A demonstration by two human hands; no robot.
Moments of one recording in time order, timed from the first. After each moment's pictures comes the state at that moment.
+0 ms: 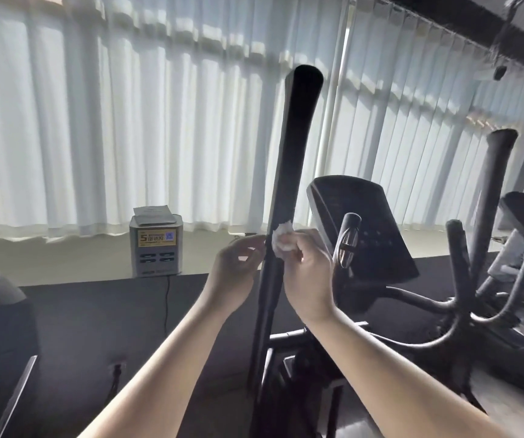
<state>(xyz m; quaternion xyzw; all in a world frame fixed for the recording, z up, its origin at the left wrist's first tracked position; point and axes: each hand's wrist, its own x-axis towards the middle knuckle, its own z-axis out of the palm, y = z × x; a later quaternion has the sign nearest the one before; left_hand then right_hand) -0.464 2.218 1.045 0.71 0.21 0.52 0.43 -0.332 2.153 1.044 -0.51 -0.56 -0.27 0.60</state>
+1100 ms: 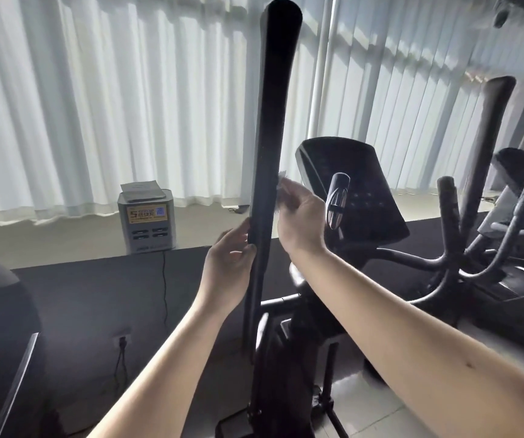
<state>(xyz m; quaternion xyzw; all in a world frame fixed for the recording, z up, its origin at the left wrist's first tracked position) -0.460 2.182 1.007 0.69 0.23 0.52 0.46 -0.334 2.152 1.072 -0.54 -0.46 0.00 0.71</state>
